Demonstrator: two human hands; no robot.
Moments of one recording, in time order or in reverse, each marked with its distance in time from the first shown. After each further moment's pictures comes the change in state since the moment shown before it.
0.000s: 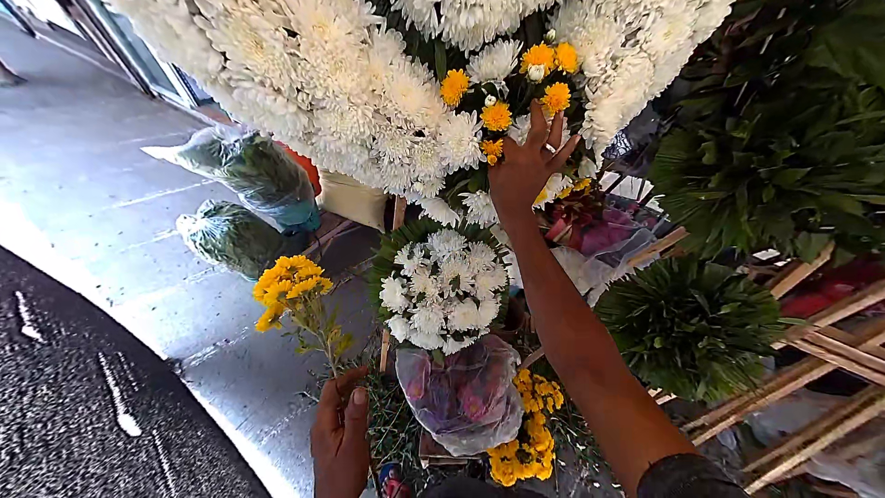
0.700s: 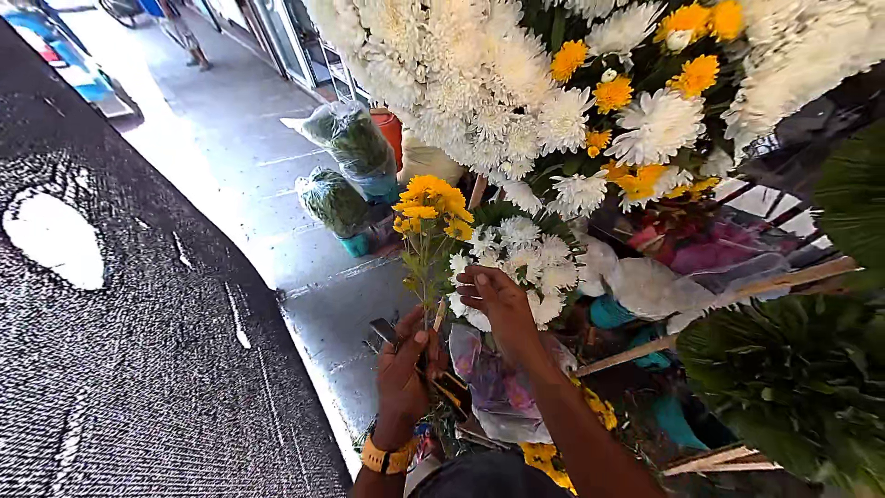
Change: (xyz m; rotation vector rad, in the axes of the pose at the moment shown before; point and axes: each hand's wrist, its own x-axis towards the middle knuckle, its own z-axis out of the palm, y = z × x) left_hand 0.021 0.017 0.007 -0.903 -0.100 -0.053; right_hand -0.201 -0.099 -0.114 1.639 -0.996 0.678
